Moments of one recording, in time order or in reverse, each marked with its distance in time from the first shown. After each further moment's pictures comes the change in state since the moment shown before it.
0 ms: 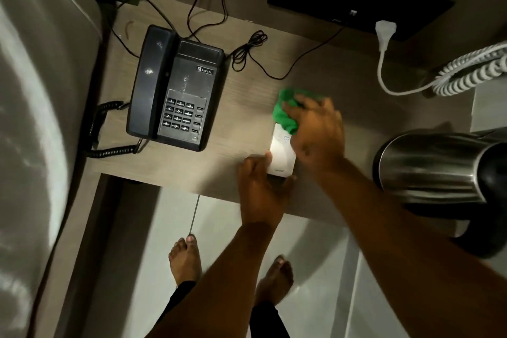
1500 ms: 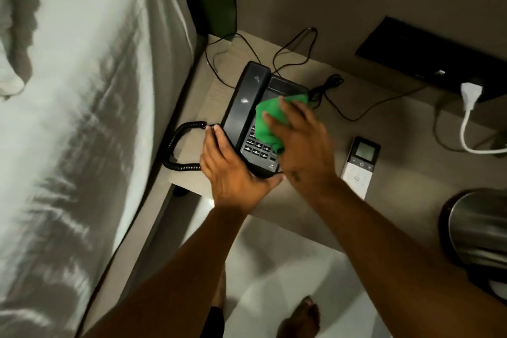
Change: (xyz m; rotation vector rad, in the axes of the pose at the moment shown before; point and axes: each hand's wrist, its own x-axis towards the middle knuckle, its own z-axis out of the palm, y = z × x) left_hand 0.090 -0.107 -0.122 0.017 0.216 -0.110; right_hand 0.020 -0.167 0.002 -0.007 0.053 -0.378
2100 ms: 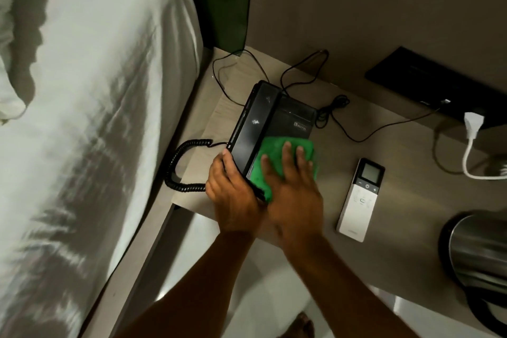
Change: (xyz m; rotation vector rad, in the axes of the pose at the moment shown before) left_hand 0.004 -0.008 0.011 0.082 0.068 -0.021; right_hand -0.025 -0.034 0.043 -0.099 -0.040 0.158
